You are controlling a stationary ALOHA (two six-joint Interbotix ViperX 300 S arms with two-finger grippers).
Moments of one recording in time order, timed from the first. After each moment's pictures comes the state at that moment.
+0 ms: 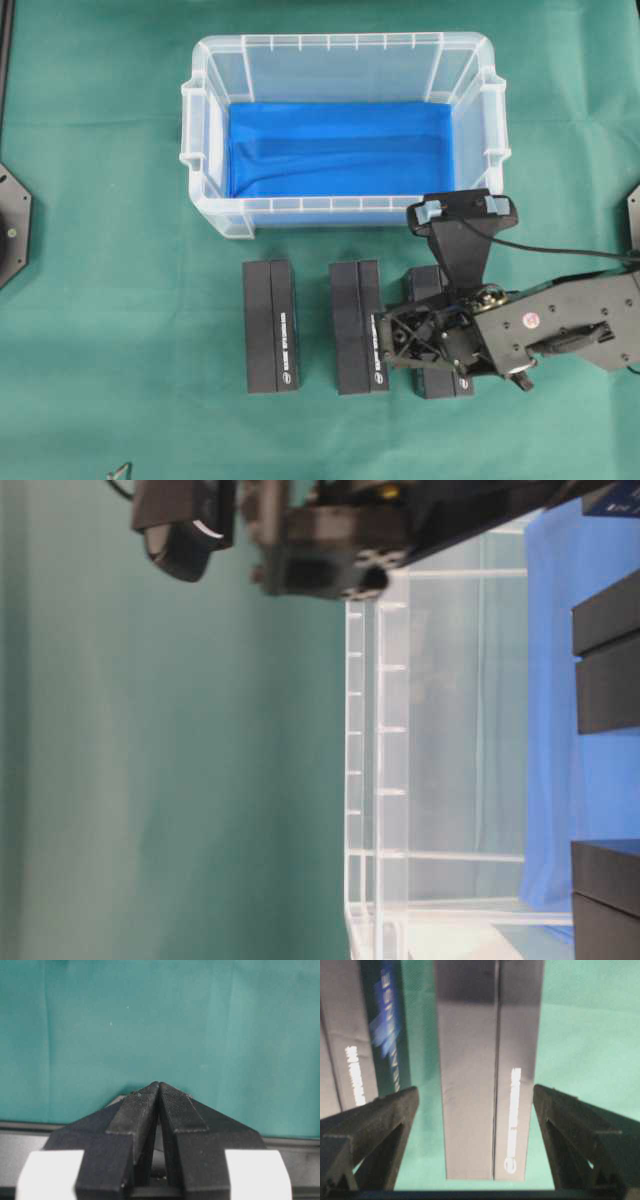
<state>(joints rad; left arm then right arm) -0.04 -0.77 0.41 0.03 1.53 -0.12 0.36 0.09 0.21 -0.10 1.21 2.03</state>
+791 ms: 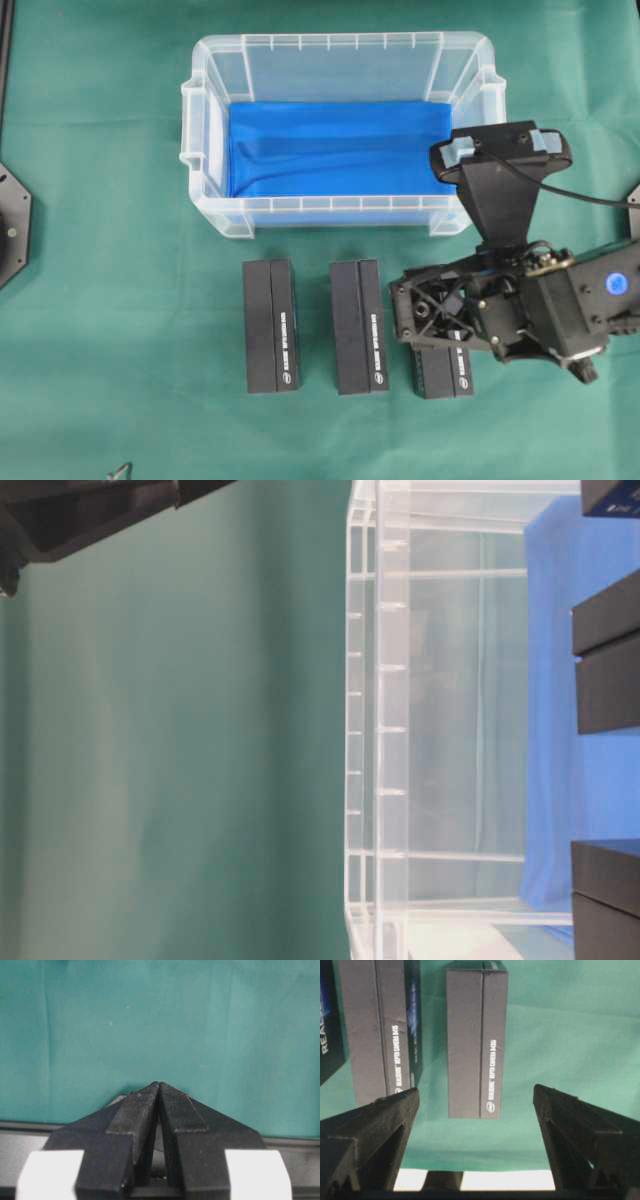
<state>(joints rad) -0.04 -0.77 0.40 0.03 1.53 -0.12 0.33 0.01 -0.06 -0.13 1.59 1.95</state>
